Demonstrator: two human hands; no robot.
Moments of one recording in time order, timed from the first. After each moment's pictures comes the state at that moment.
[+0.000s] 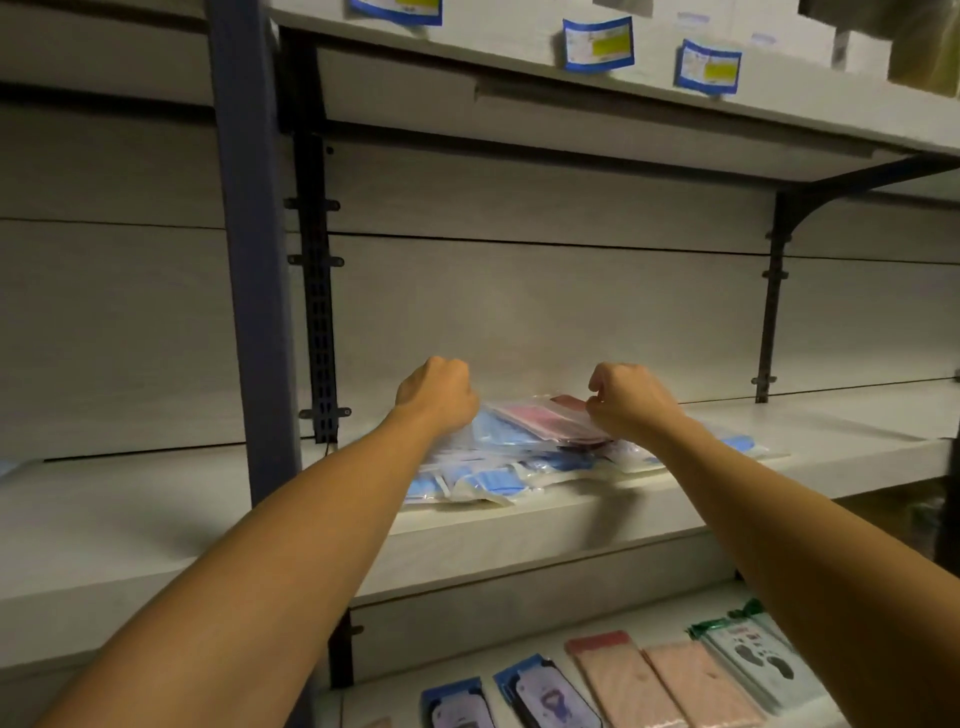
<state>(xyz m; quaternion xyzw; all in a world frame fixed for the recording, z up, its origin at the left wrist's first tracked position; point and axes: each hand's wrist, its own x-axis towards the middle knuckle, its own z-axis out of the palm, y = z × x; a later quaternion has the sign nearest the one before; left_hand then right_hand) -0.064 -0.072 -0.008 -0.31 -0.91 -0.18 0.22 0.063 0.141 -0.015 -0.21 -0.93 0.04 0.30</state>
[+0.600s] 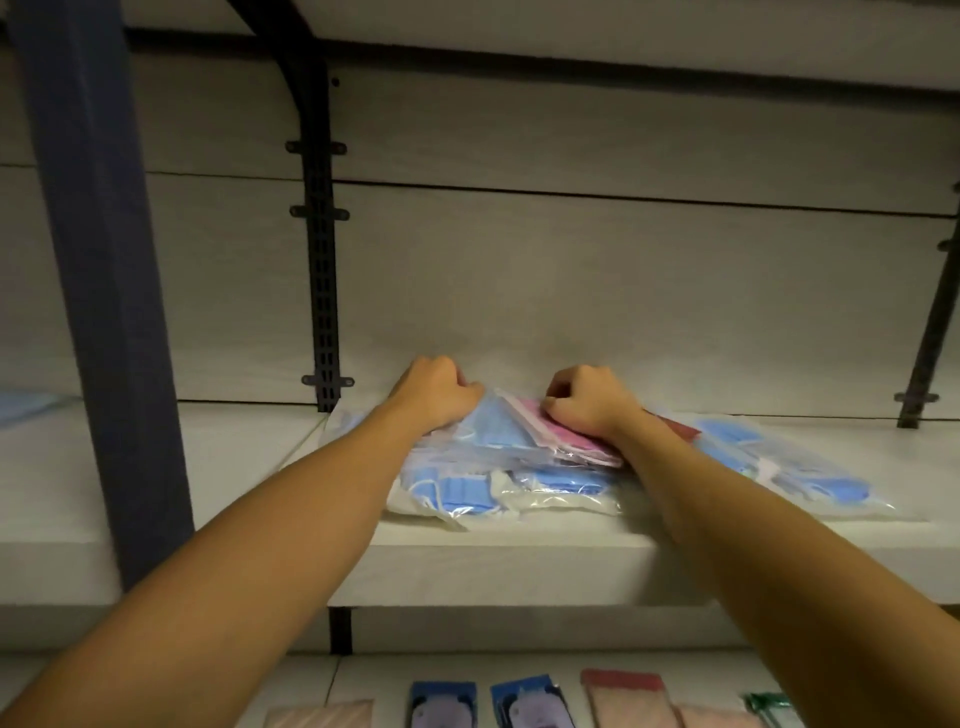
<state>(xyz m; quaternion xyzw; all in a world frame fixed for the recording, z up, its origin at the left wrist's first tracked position) -0.105 -0.032 -0.040 -0.18 -0.92 -0.32 0.14 -0.048 0.178 -0.035 -0.02 -0.97 0.15 0.19</state>
